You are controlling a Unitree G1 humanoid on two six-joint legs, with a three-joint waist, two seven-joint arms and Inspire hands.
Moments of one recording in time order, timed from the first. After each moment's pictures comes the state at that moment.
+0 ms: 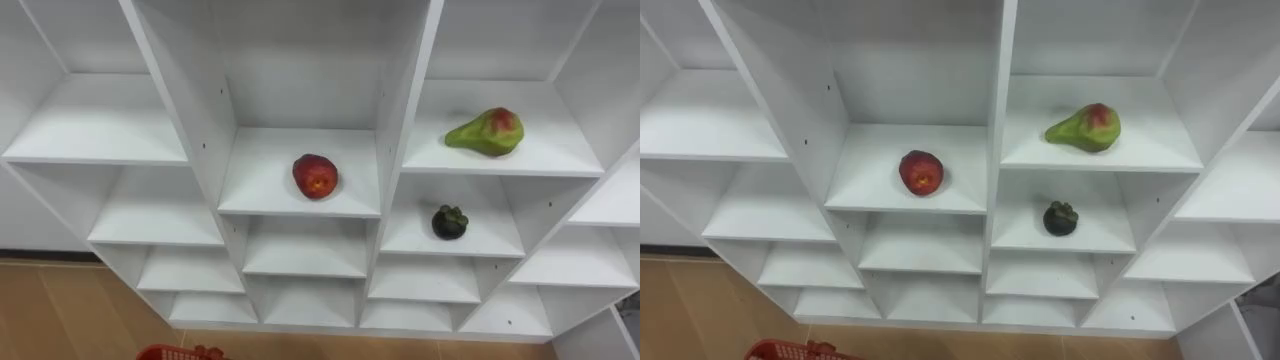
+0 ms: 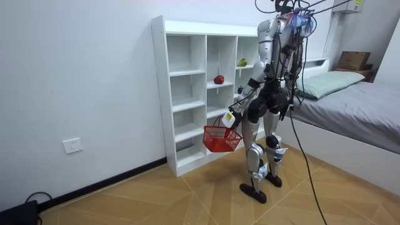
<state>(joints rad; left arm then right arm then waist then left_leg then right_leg) 0.22 0.18 0.06 1.01 0.11 -0.08 -0.04 0.15 -0.21 -0.02 1.25 0.19 -0.08 -0.03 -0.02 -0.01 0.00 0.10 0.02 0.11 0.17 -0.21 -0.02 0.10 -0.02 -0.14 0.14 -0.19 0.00</state>
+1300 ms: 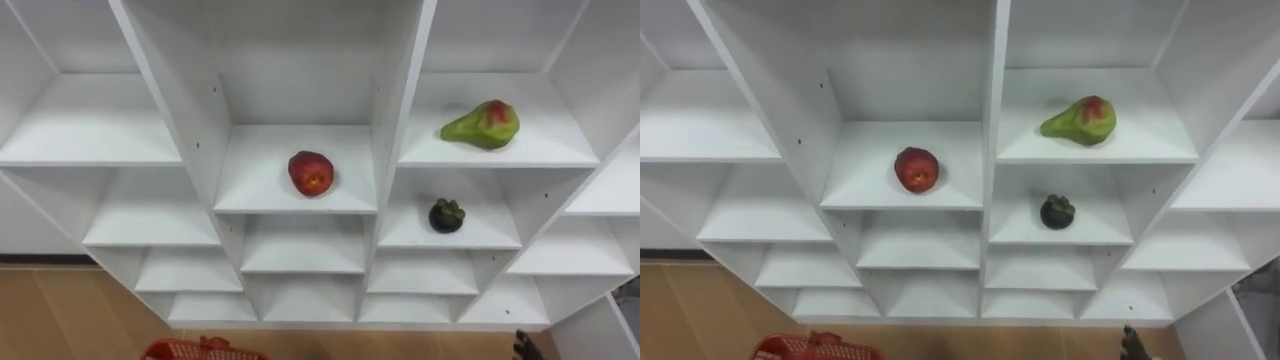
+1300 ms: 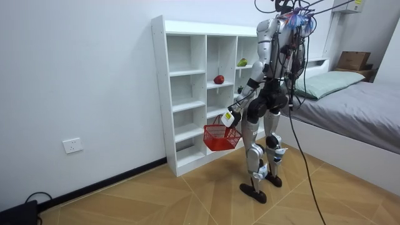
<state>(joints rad) 0.23 0.18 0.05 1.00 0.07 -0.16 -0.03 0.32 -0.20 -0.02 0.56 0.12 -0.20 -0.23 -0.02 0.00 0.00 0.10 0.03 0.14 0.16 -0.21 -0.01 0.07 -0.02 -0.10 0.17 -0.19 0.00</state>
